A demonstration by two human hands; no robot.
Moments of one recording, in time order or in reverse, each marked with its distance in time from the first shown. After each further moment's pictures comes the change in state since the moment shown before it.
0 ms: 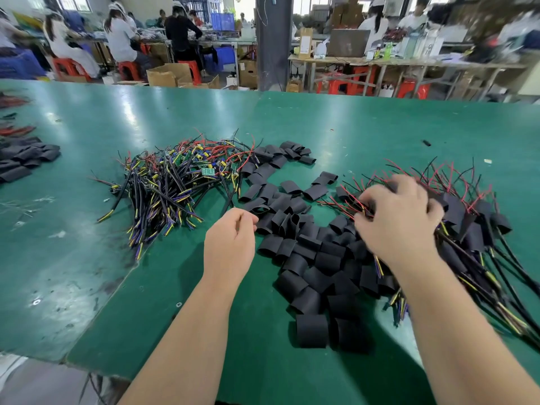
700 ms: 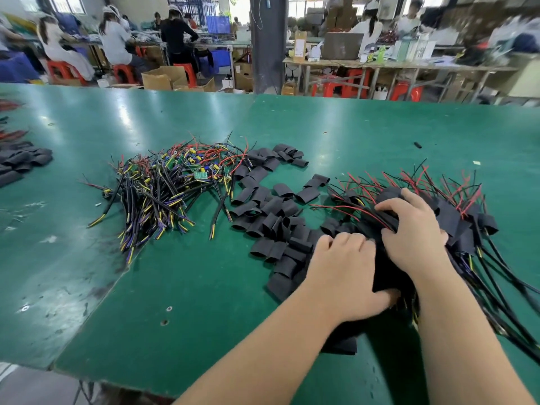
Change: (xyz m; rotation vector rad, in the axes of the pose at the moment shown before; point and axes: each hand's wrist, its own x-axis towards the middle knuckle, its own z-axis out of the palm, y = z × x) left_hand -0.067 0.078 0.095 0.655 -0.543 0.702; right_hand 0.005 0.045 0.000 0.237 -0.126 0.094
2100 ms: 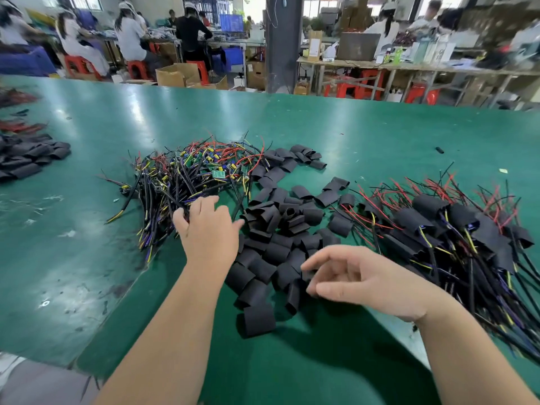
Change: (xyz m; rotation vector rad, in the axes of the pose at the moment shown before) left_hand -0.048 -0.189 -0.031 0.312 0.276 -0.771; right_hand -0.045 -0.052 0.020 0.721 -0.979 -0.289
